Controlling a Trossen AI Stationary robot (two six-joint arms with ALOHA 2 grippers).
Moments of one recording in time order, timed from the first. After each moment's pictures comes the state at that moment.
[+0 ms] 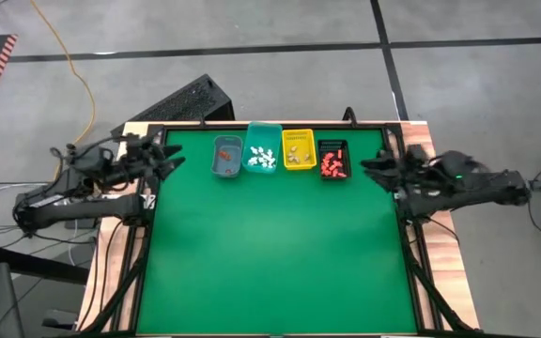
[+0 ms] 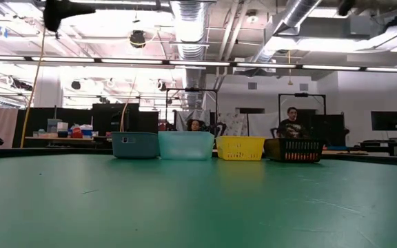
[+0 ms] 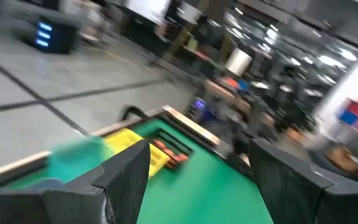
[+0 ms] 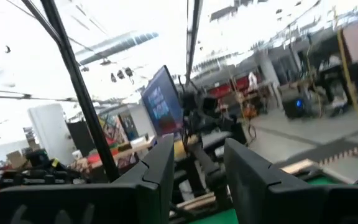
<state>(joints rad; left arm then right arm) 0.23 0.35 0.70 -0.28 -0.18 -0.45 0.06 0.34 0.52 0.22 0.11 0.34</state>
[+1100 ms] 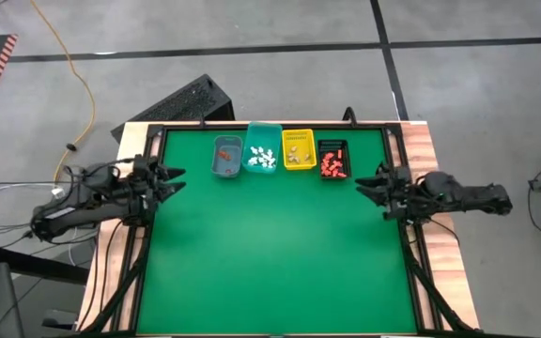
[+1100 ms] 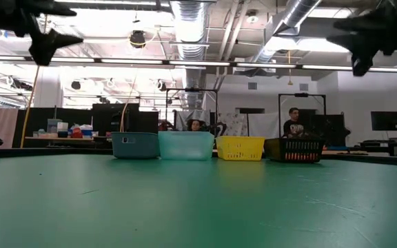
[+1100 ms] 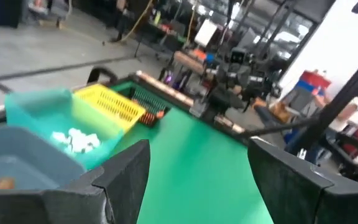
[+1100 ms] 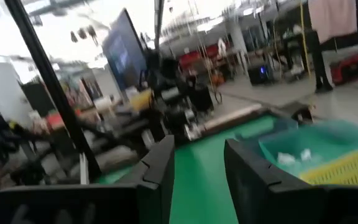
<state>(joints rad) 0.23 0.00 0.39 -0.32 0.00 -0.47 0.08 0.00 0.17 0.00 0.21 0.31</state>
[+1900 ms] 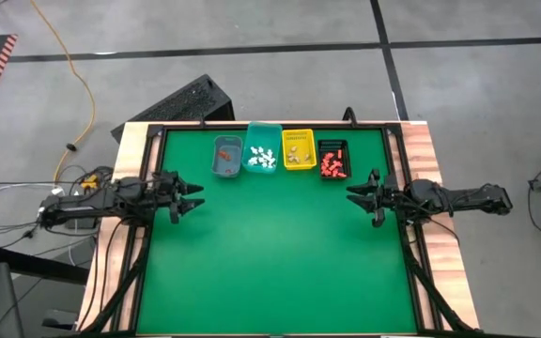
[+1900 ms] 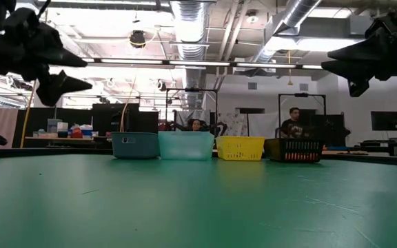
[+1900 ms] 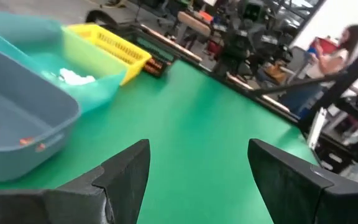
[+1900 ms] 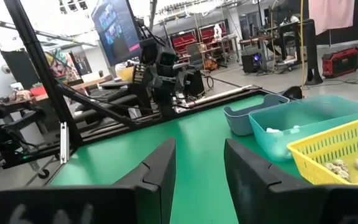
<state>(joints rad) 0.06 0.00 0.10 -0.16 -0.12 -0.49 0.08 0.01 0.01 0.07 0.22 0.25</state>
